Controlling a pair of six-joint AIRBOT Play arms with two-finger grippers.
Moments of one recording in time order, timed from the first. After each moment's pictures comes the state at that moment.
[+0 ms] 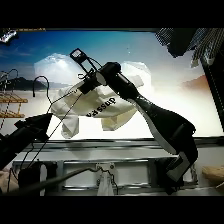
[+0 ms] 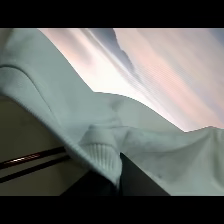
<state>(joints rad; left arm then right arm) 0.25 -0.07 0.50 0.68 -1.10 -1.16 0.74 -1.82 1.89 -1.49 1.04 1.47</state>
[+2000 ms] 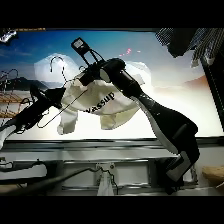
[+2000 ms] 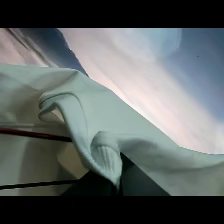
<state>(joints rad) 0.28 -1.48 0.54 -0.44 -1.65 -0.73 0.71 -1.81 1.89 -1.53 0.88 1.44</state>
